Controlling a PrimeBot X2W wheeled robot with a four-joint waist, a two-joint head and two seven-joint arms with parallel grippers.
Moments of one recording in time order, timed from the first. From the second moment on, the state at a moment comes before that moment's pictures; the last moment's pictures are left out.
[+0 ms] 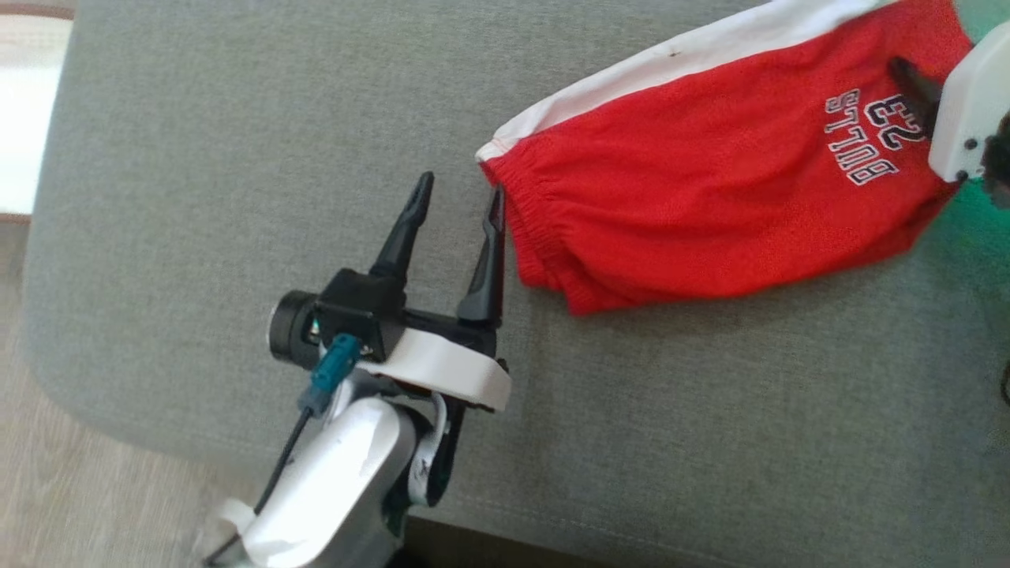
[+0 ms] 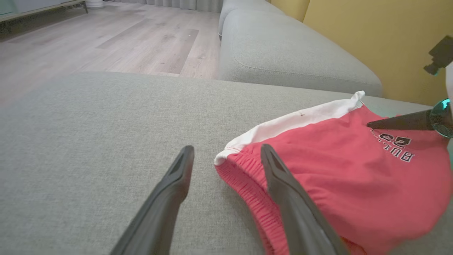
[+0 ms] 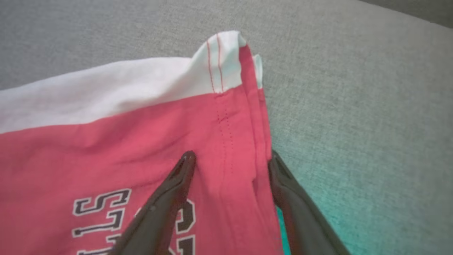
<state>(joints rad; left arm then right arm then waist) -0.42 0.17 -0.74 0.04 -0.46 0.40 -0.25 -0.74 -0.40 0.10 0.29 0.32 0.12 0.89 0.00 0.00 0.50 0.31</state>
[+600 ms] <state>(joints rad) -0.16 0.16 -0.55 0.04 -0.34 0.31 -0.25 -0.56 -0.26 -0.23 0.30 0.42 0.12 0.88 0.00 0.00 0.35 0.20</state>
